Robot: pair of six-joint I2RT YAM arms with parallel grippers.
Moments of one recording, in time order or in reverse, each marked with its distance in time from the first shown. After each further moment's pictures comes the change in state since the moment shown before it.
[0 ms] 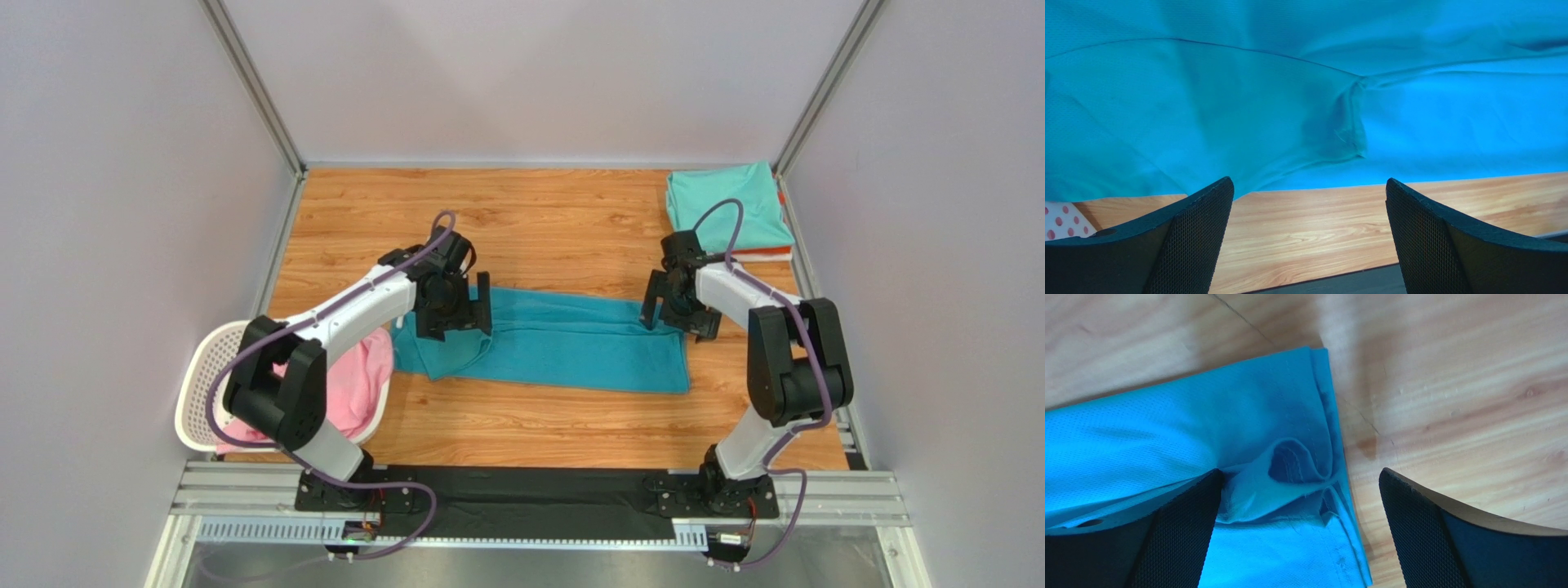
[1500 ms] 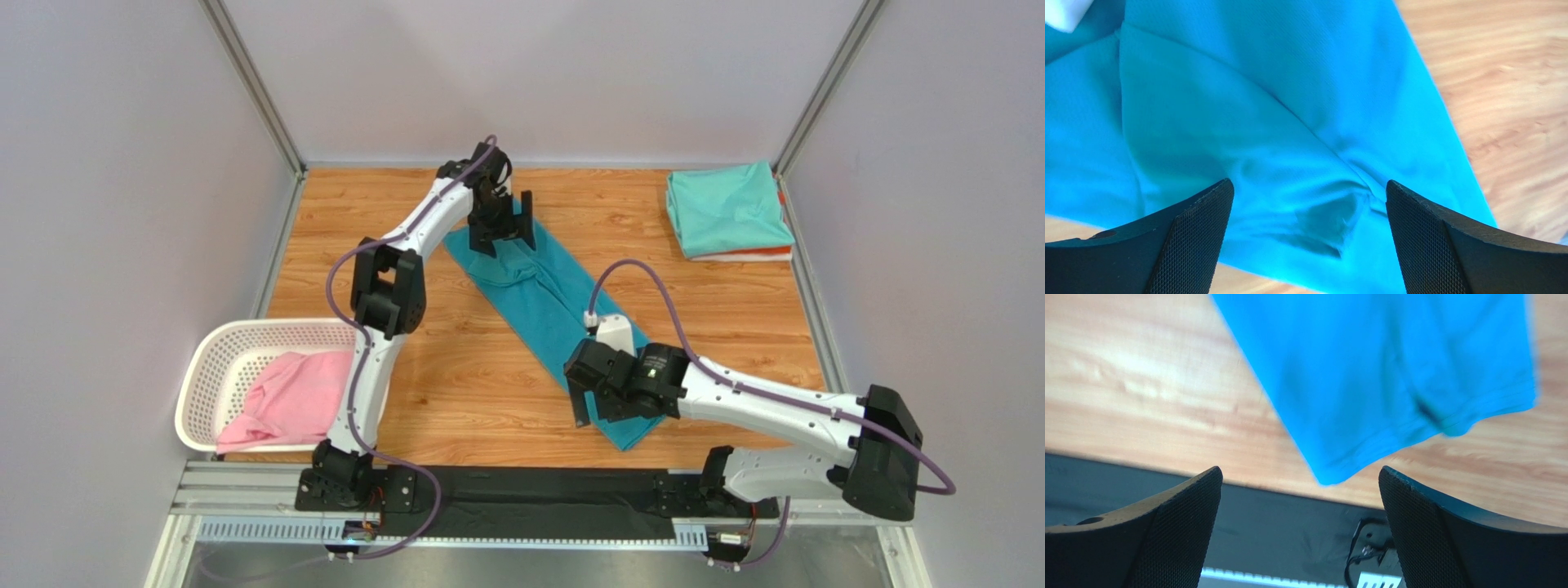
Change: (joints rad) left arm 0.109 0.937 1.204 -0.230 0.212 0.126; right arm 0.966 -0.496 -0.158 -0.344 0.131 0.388
